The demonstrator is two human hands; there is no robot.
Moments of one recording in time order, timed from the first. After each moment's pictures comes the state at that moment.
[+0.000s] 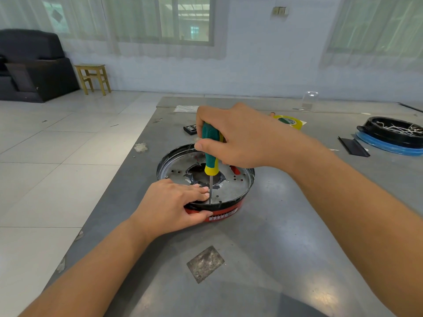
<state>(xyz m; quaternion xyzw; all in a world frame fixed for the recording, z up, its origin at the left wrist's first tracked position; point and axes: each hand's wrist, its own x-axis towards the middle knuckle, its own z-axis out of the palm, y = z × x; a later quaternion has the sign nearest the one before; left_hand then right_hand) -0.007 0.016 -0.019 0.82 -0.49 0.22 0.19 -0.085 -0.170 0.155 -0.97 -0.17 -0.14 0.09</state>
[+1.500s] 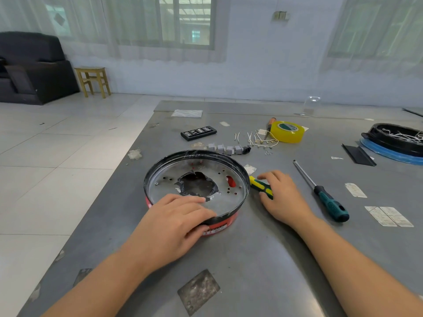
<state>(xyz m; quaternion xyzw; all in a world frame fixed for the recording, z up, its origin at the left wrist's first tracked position) -0.015 0.007 -0.024 0.79 -0.54 0.23 0.15 -0.056 -0.322 -0.045 -0.97 0.08 -0.17 0.14</state>
